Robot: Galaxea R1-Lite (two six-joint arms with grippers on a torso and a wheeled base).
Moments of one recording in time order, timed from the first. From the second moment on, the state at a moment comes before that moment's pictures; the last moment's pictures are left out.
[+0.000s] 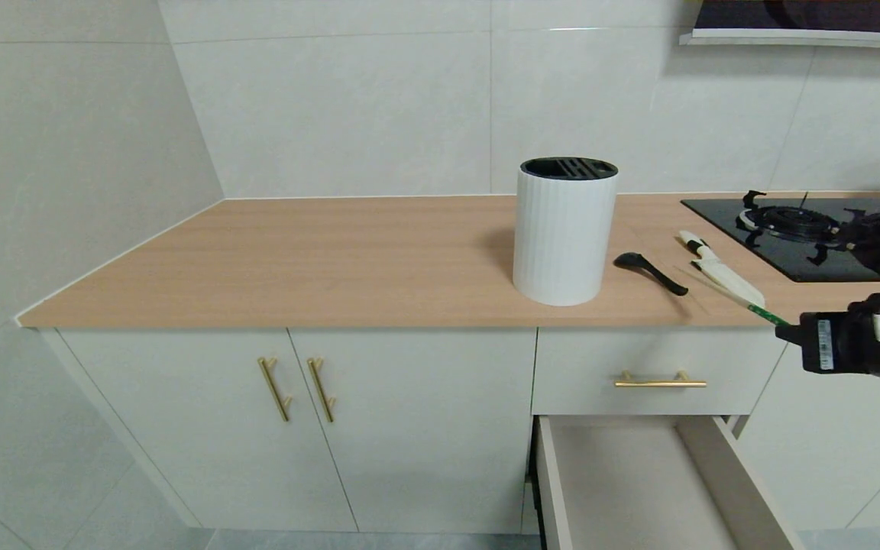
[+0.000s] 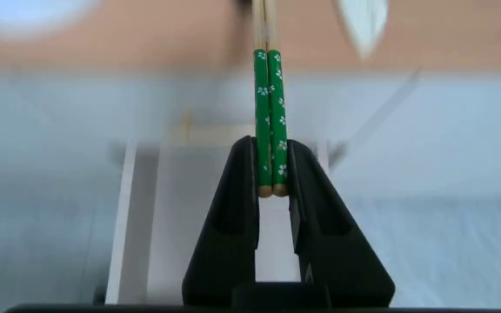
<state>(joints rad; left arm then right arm) 0.00 0.00 0.00 0.01 -0.05 0.01 0.19 1.38 -0.84 0.00 -0.13 0.08</state>
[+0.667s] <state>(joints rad) 0.00 0.00 0.00 0.01 -0.06 0.01 0.27 1.20 -0.80 0.26 0.17 -0.02</state>
